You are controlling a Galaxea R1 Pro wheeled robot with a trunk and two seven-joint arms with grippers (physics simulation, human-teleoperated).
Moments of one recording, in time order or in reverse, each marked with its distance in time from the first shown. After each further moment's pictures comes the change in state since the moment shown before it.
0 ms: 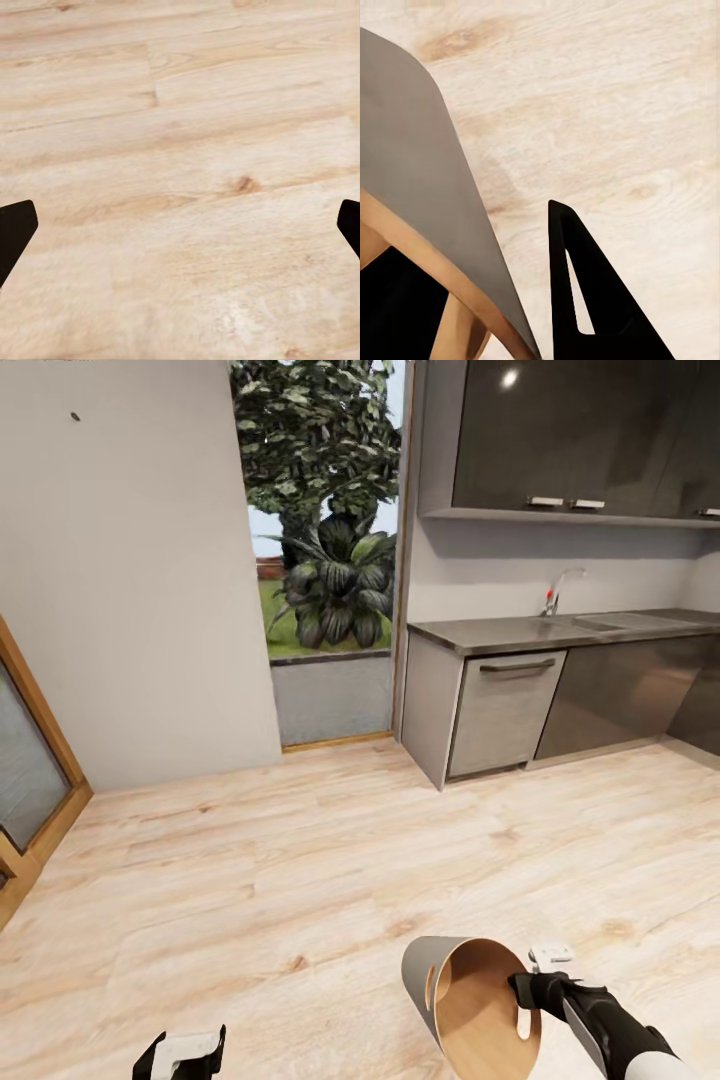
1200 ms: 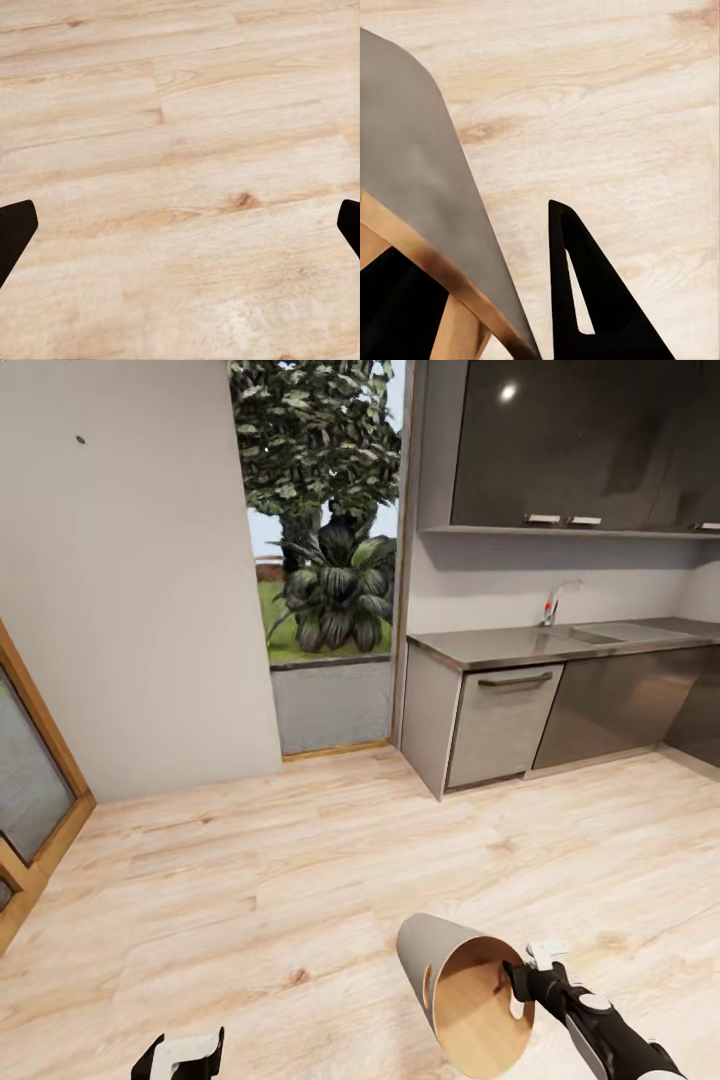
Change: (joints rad) left arm -0.002 0.000 0.000 0.012 0.000 -0.002 0.013; right arm 0.042 0.002 0.007 -0.022 0.002 -0.239 0.011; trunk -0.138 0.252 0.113
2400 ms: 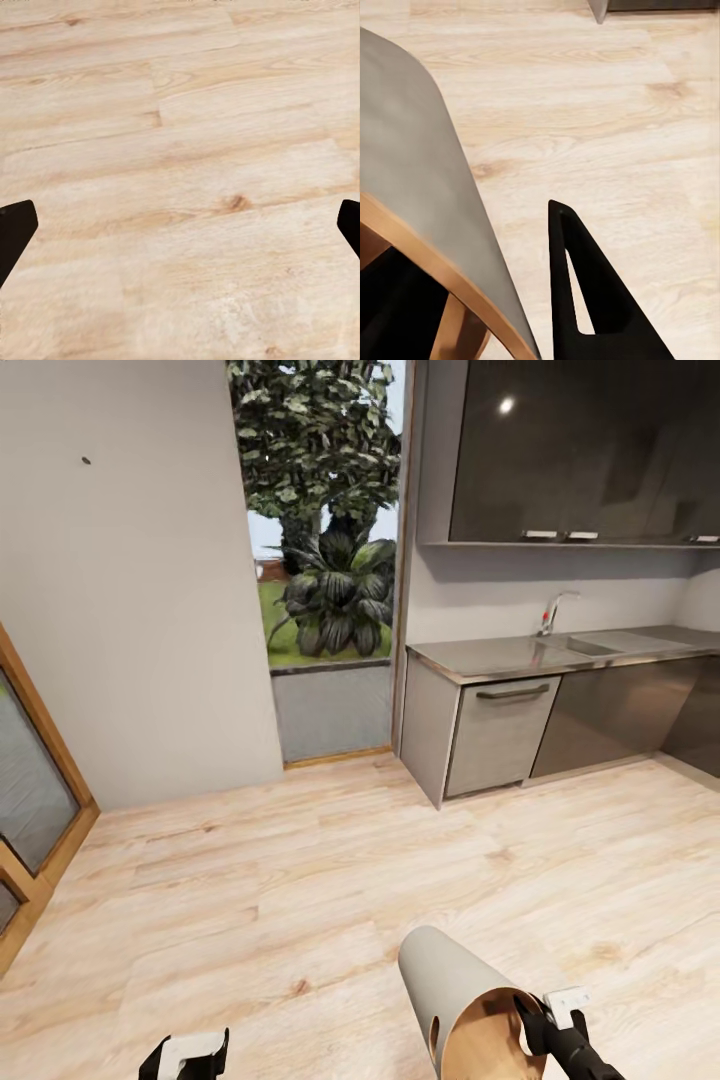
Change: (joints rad) left arm -0.053 0.000 -0.006 0.095 0.004 -0.005 0.001; right arm 0.165 -0.002 -0.015 0.014 -0.013 -0.370 -0.018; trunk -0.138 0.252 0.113
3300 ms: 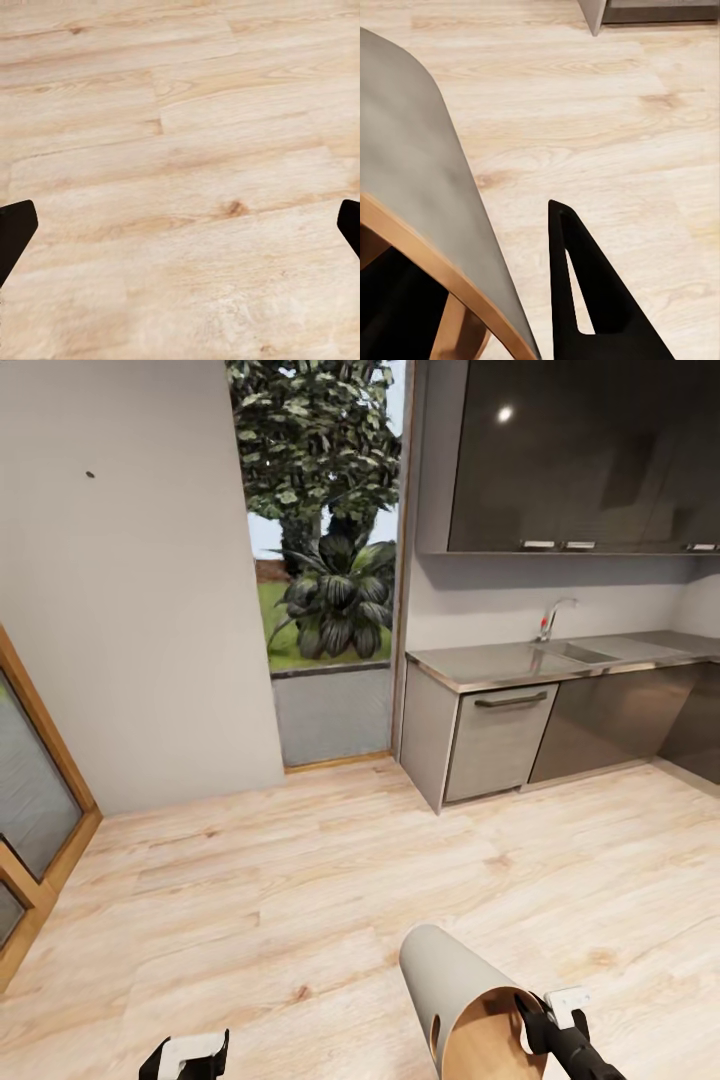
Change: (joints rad) left arm 0.000 0.000 0.000 0.004 0.001 0.000 0.000; right arm 0.001 -0.001 -0.002 -0.001 -0.002 -0.004 -0.003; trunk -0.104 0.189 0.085
